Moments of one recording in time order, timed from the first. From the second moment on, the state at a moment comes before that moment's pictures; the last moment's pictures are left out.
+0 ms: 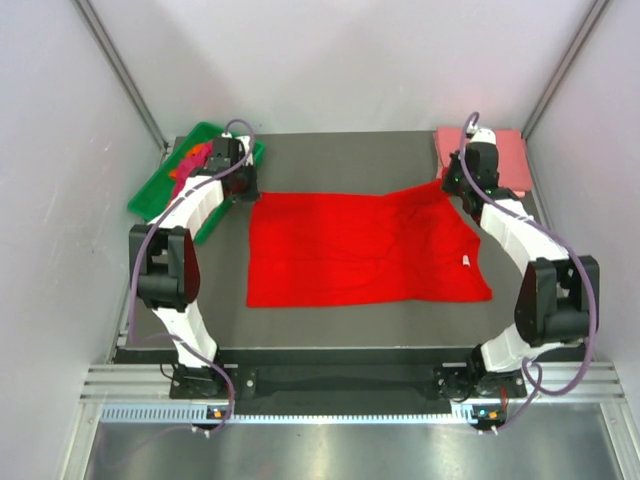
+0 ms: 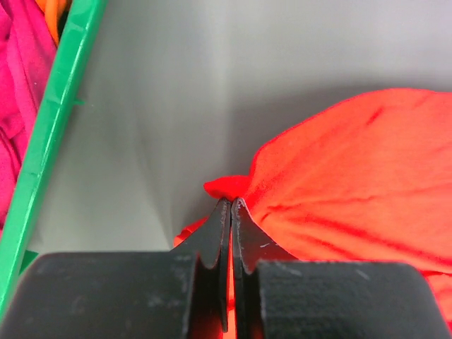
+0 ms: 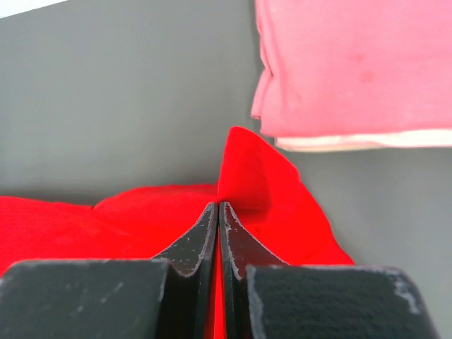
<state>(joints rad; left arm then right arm) -0.11 1.85 1.47 -0.49 0.13 -0.20 0.11 1.57 1.15 -0.10 0.08 0.26</state>
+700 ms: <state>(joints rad) -0.11 1.58 1.15 -0.29 0.11 -0.15 0.09 1.26 0.81 -0.05 0.16 0.30</state>
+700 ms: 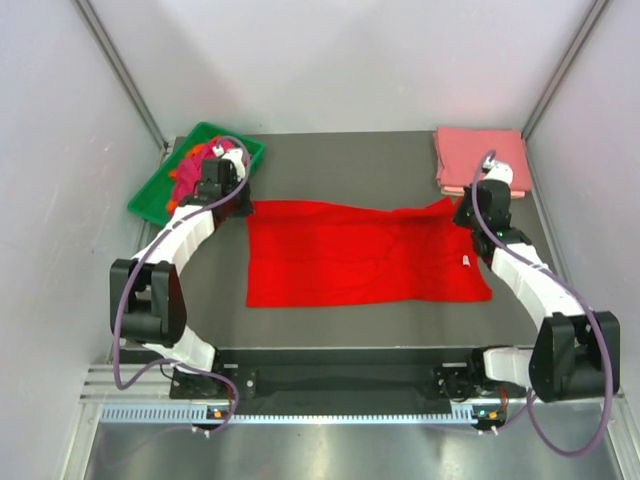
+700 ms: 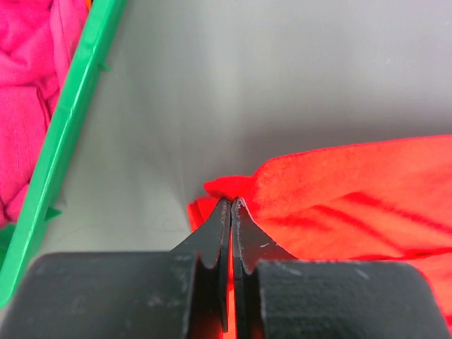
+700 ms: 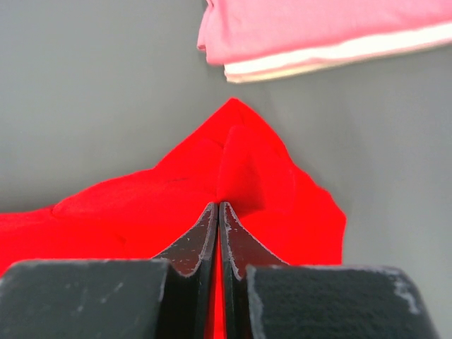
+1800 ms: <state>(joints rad) -0.15 1.48 1.00 -0.45 -0.08 -0.36 0.09 0.91 0.42 -0.07 -0.06 0.41</state>
